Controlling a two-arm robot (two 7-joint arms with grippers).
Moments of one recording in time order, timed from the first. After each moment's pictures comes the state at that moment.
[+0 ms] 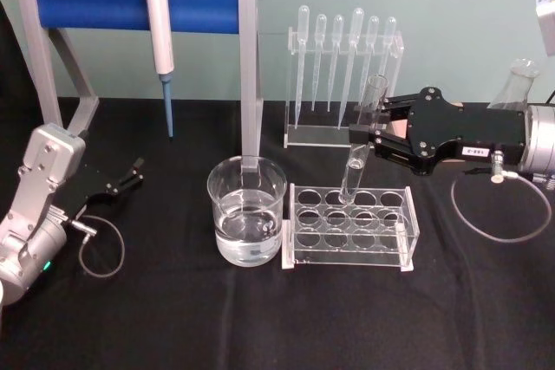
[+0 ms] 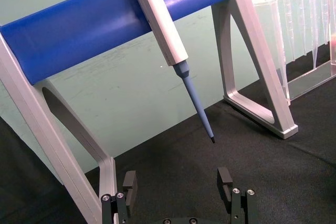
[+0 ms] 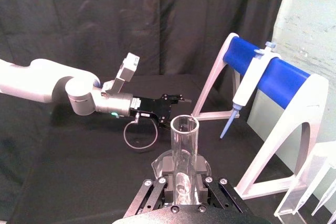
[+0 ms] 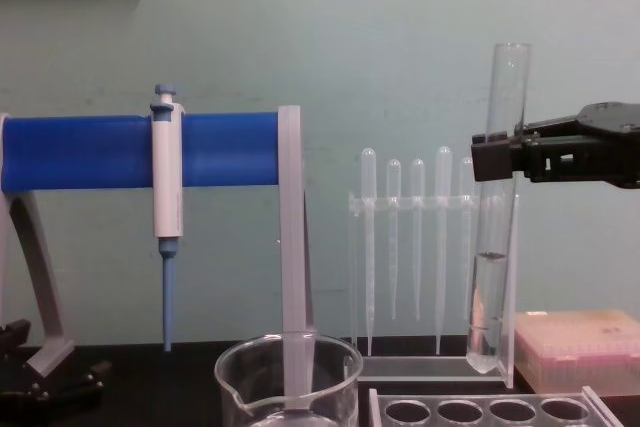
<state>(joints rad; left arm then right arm) -0.20 0.60 0.45 -1.41 -0.25 -0.12 0.03 0.57 0.80 -0.57 -1.60 0.72 0.11 0.90</state>
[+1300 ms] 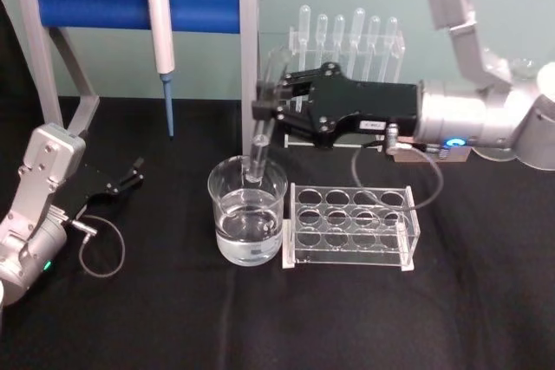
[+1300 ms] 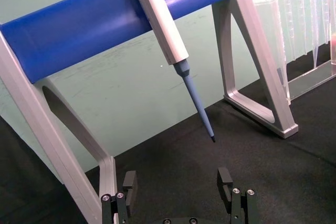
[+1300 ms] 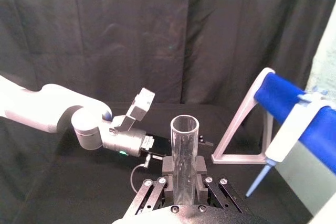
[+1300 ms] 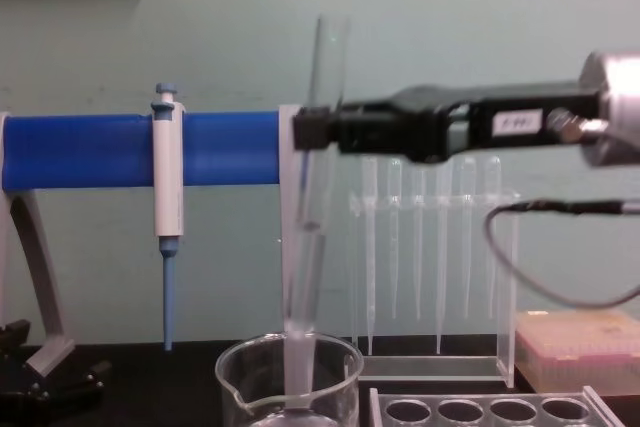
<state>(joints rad) -0.20 0.60 0.45 -1.41 -0.25 -0.12 0.03 0.76 0.54 -0.73 -1.40 0.69 0.04 0.94</state>
